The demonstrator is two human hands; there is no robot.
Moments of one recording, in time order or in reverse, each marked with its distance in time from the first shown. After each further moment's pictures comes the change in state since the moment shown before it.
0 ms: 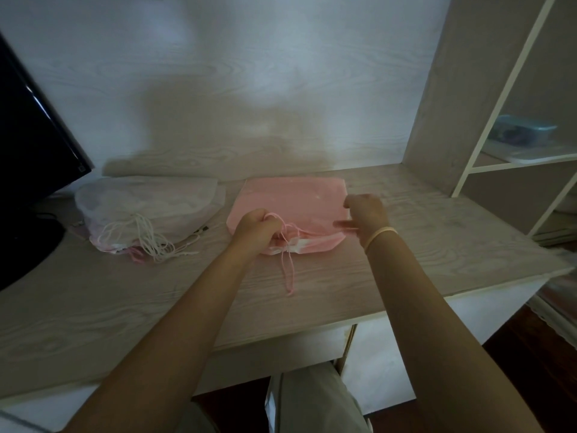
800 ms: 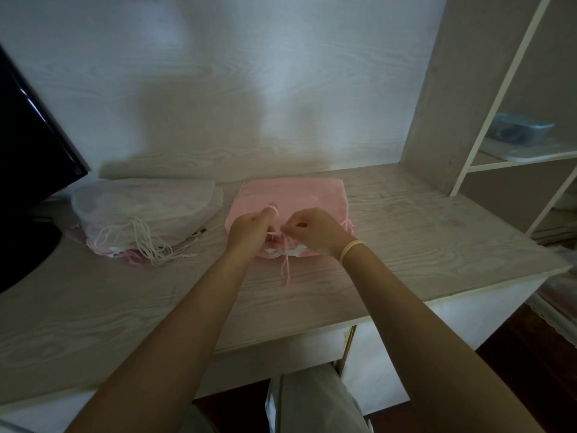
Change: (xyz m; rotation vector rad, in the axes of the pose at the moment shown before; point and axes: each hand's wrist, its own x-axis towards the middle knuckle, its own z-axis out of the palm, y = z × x) left_hand -0.005 0.004 0.000 0.059 0.101 -0.058; right_hand -0.027 0.020 0.042 -0.749 -0.473 -0.622
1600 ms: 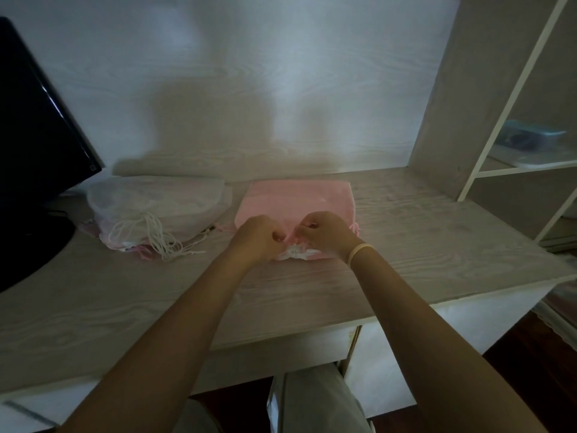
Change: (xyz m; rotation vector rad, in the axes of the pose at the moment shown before) left_hand 0.014 -0.010 -0.020 0.941 -0.189 0.495; right_hand 0.003 0.007 0.006 -0.014 0.069 0.066
